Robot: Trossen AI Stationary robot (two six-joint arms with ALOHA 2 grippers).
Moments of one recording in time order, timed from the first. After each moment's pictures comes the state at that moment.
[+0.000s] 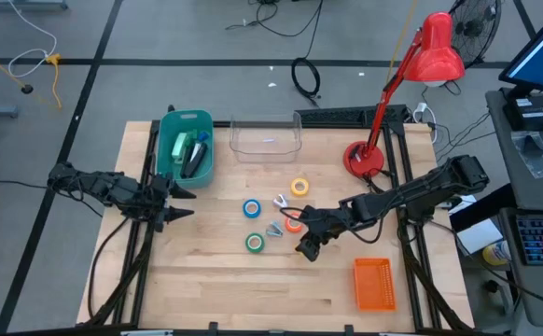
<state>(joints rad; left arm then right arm) -0.32 0.10 0.31 -0.49 -0.26 -0.40 0.26 1.52 0.95 -0.24 -0.09 0.96</state>
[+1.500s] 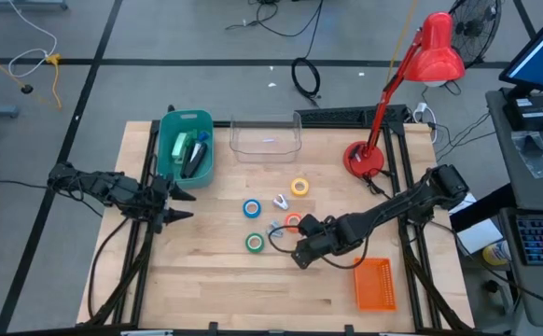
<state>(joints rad) -0.32 0.10 0.31 -0.50 -0.22 -0.39 0.40 1.73 1.17 -0.63 0.23 1.16</state>
